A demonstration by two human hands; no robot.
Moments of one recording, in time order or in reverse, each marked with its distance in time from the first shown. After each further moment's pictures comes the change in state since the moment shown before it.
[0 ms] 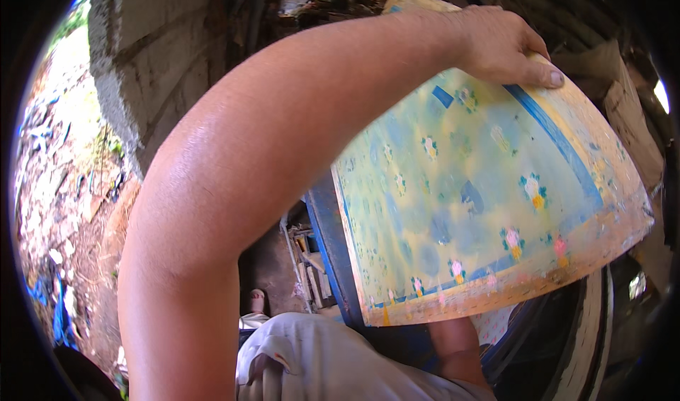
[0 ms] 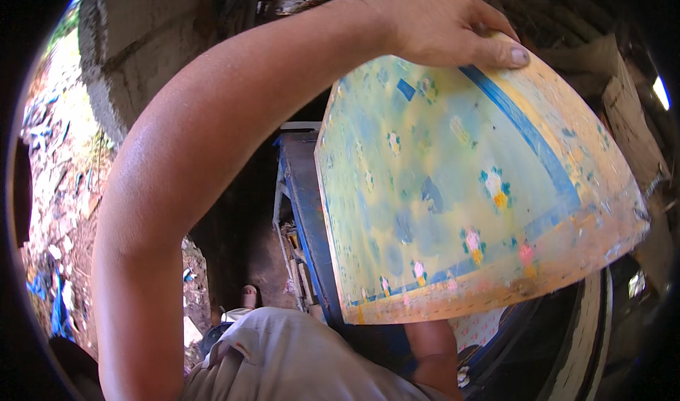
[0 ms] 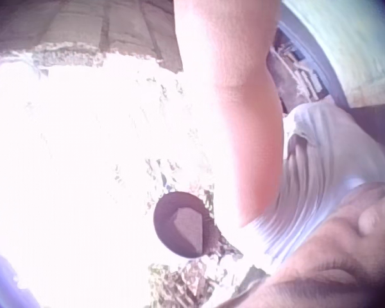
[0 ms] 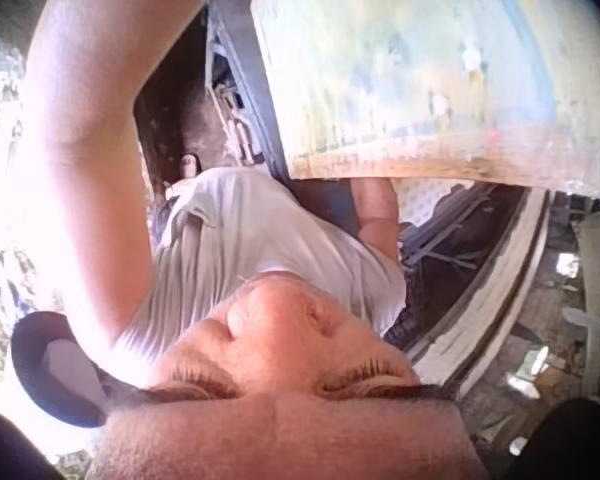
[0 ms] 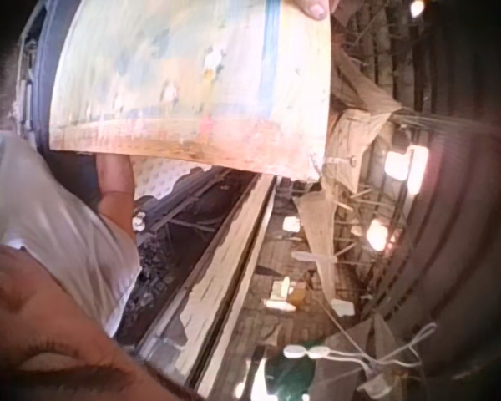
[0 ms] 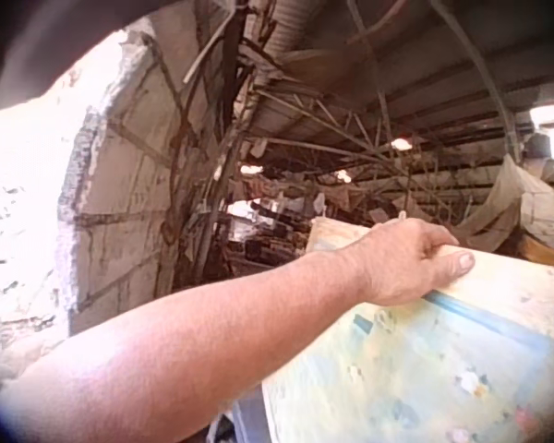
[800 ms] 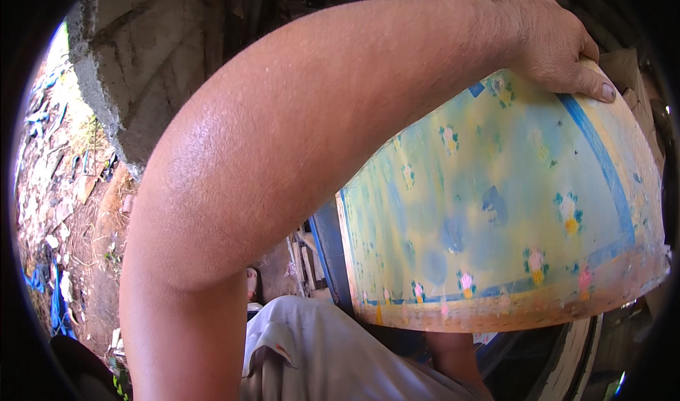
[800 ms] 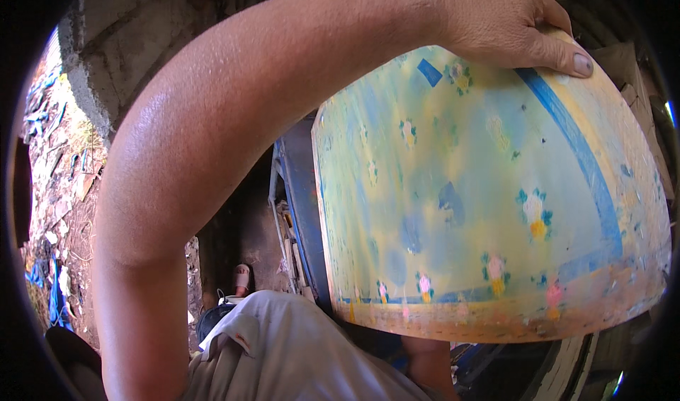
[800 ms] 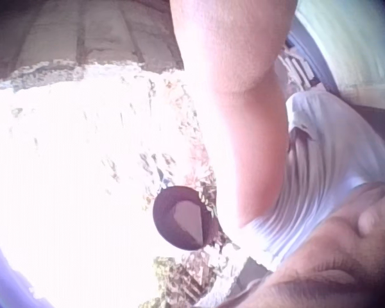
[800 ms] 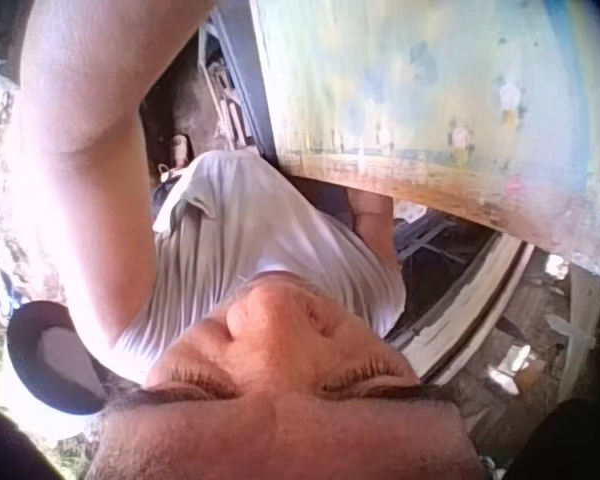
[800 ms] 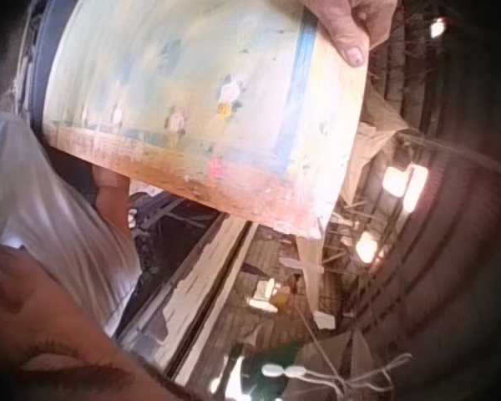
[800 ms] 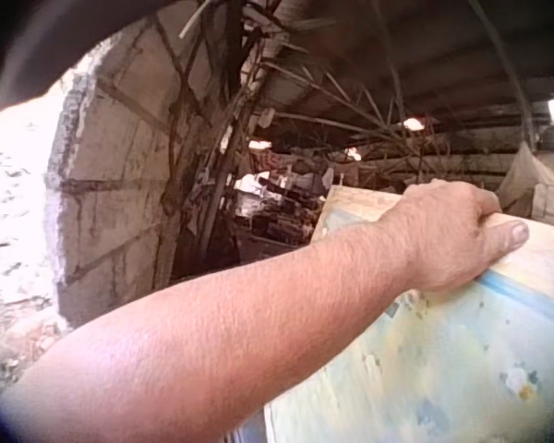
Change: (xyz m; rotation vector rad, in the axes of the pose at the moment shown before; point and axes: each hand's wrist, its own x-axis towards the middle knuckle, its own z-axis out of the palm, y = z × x) left_hand 0.000 0.005 0.019 0.117 0.043 0.028; right_hand -0.038 0.000 -0.030 -0.093 -0.026 0.093
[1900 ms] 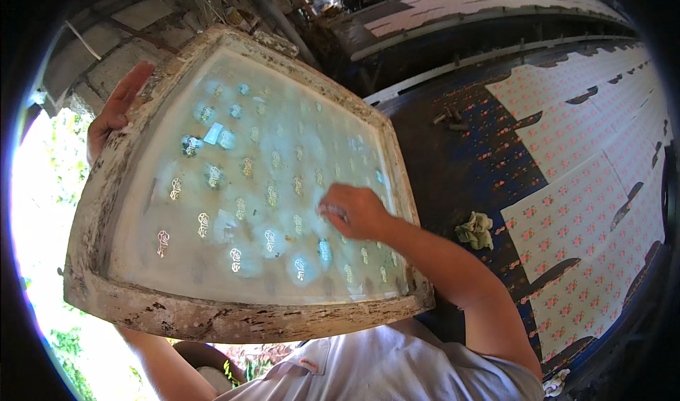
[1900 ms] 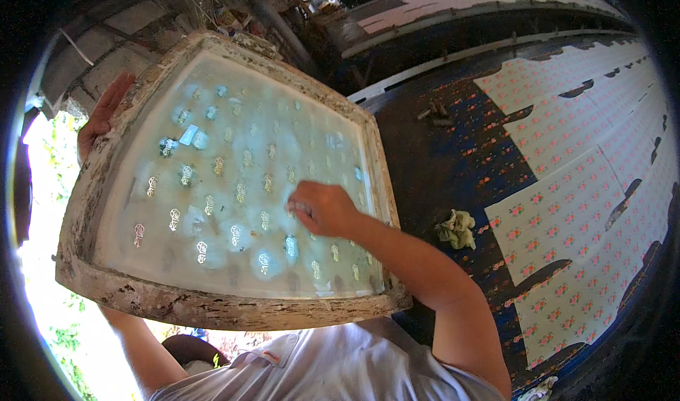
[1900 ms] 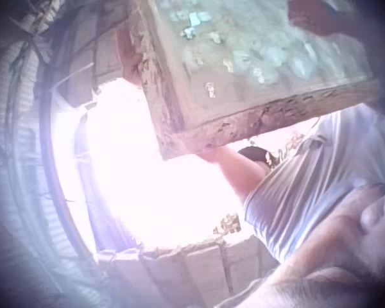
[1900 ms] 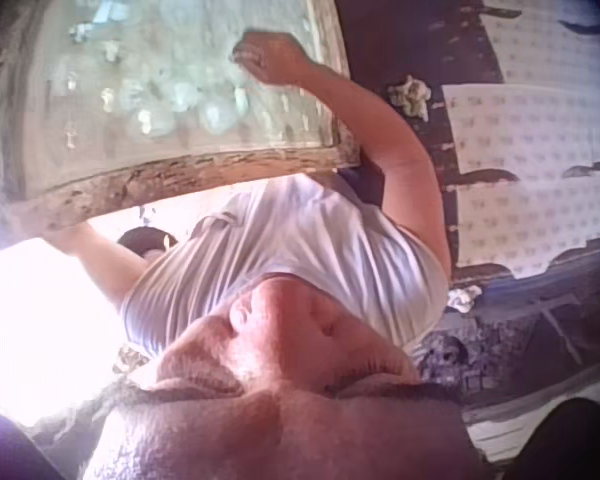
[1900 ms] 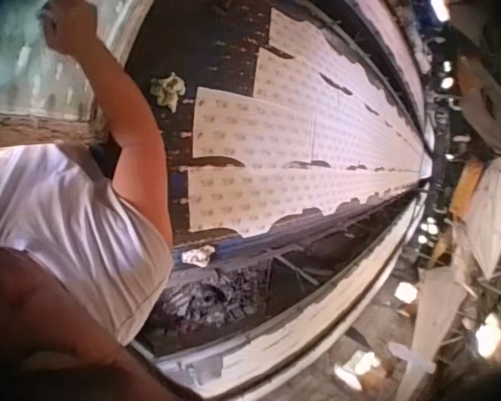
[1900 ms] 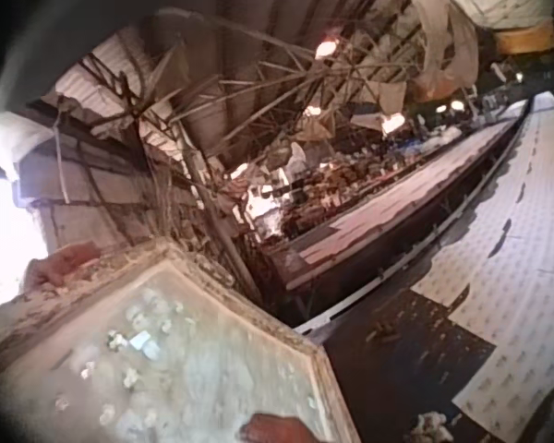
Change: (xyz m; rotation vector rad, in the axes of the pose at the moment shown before) left_hand -0.028 -0.103 -0.270 -0.411 -0.231 -0.567; right_hand 0.128 -0.002 0.314 0.052 -0.688 -0.805
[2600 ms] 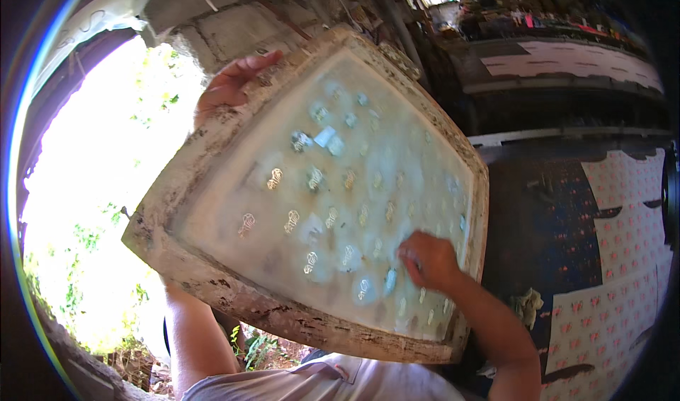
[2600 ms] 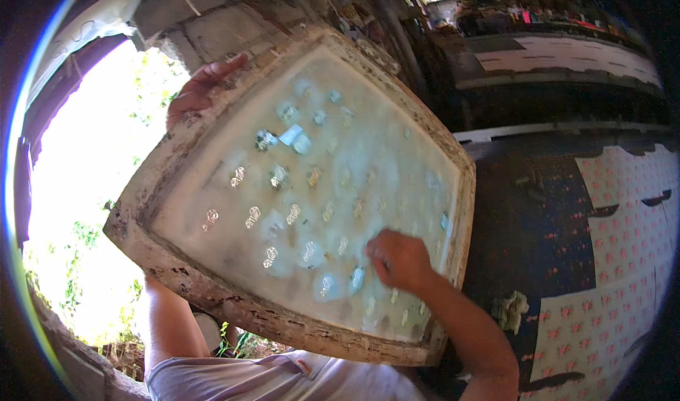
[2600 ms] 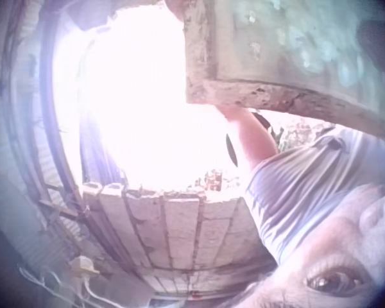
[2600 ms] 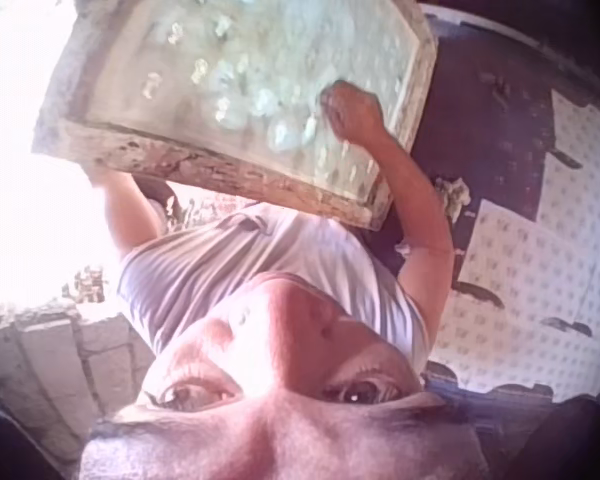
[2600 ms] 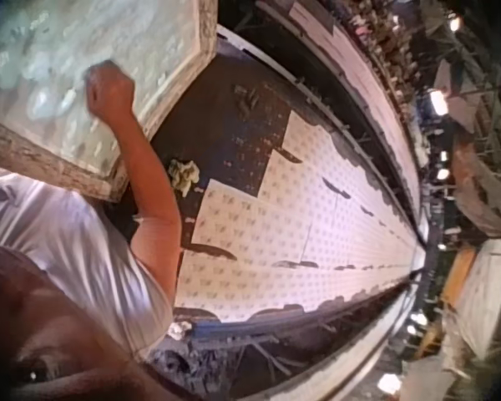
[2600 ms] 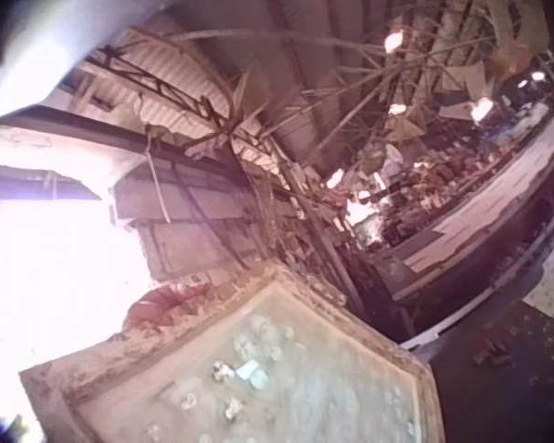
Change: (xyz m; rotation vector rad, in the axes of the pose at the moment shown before) left_hand -0.051 0.036 0.044 0.155 0.008 -0.001; right_hand 0.002 0.002 0.006 0.103 -0.053 -0.175
